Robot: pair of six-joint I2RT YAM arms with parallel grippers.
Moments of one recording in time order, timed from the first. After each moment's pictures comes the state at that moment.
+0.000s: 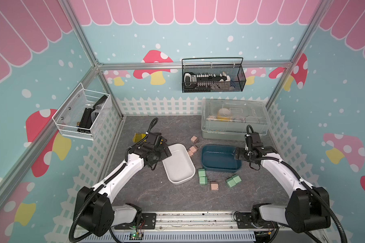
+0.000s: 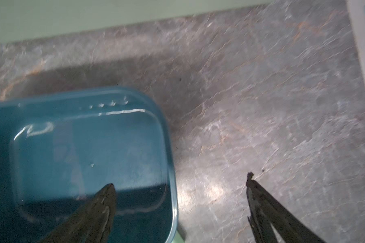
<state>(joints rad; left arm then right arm) -0.36 1.33 0.99 -0.77 -0.01 -0.80 0.14 1.27 0.89 -0.72 0.11 0.32</state>
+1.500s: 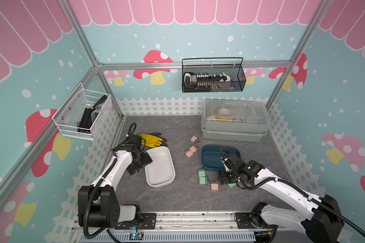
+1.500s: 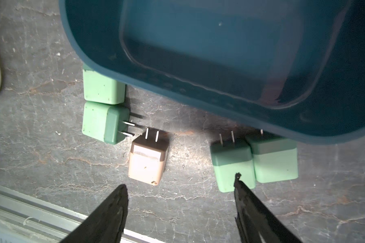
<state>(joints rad) 0.00 1.35 0.96 -0.99 -0.01 -0.61 0.73 1.13 0.77 -0.87 0.04 0.55</state>
